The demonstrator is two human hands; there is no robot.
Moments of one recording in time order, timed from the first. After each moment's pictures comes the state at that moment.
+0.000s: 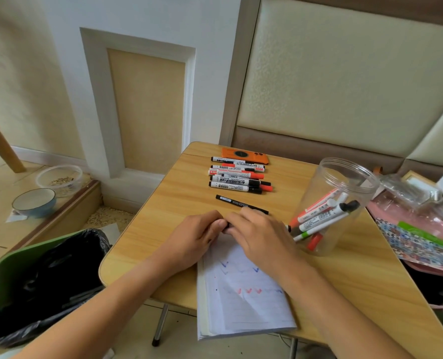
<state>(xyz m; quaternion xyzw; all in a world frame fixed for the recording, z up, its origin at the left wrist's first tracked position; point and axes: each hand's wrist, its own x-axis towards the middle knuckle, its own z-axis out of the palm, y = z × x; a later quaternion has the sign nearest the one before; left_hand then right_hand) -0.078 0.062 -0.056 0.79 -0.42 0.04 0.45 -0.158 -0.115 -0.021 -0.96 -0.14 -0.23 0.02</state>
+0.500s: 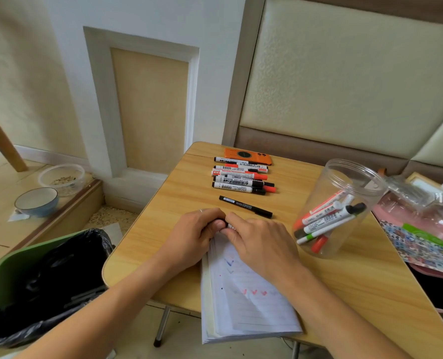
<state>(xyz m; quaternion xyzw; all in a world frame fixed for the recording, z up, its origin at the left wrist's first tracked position) -0.074 0.064 -0.055 0.77 -0.42 0.12 0.47 -0.153 -0.107 -0.026 -0.98 -0.10 -0.19 0.00</state>
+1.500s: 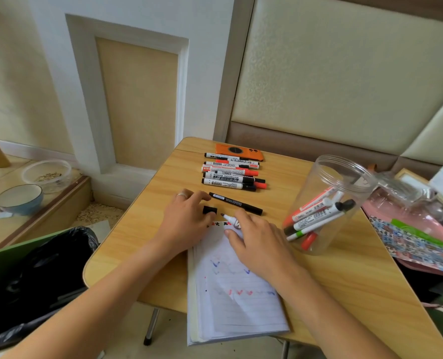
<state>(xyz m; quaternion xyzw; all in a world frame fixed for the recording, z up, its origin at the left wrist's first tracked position) -0.055 0.042 -0.051 0.90 -0.24 0.06 0.36 -0.162 -0.116 -0.022 -0.99 0.01 -0.09 0.08</state>
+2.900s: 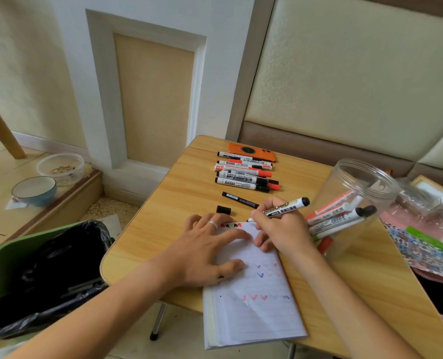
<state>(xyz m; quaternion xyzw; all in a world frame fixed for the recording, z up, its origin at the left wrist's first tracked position) -0.097 0.070 -0.054 0.87 -0.46 0.02 0.18 -0.134 -0.136 -0.023 -0.81 0.16 -0.12 0.54</state>
